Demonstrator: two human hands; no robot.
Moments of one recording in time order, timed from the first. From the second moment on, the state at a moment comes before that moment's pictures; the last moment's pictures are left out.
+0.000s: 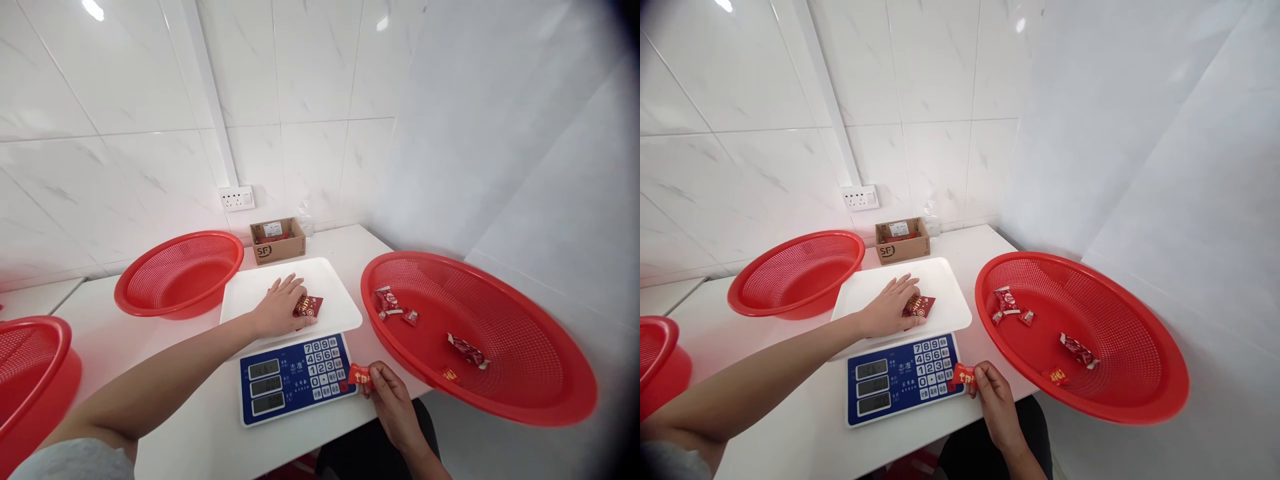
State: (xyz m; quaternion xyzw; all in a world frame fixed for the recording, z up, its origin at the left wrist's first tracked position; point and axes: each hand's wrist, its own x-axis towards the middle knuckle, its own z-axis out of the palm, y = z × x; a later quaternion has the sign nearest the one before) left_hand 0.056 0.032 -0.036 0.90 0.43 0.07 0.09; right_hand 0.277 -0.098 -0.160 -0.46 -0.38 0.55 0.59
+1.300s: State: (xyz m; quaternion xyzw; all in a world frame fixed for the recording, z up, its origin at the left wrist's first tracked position) left_hand 0.041 0.024 -0.027 0.90 0.42 -0.03 0.11; right_hand 0.275 -0.099 -0.155 -0.46 -0.39 0.54 0.59
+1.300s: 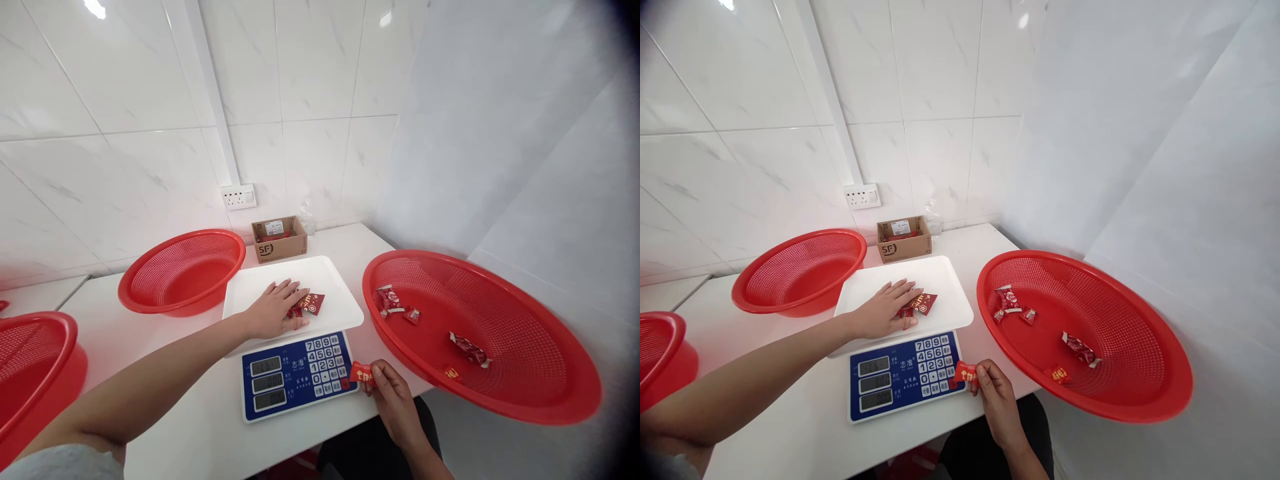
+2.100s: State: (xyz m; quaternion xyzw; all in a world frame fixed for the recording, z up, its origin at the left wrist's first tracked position) left_hand 0.041 0.021 -0.022 0.90 0.42 0.00 0.10; right_hand 0.274 -0.100 -0.153 -0.46 -0.40 0.53 0.59
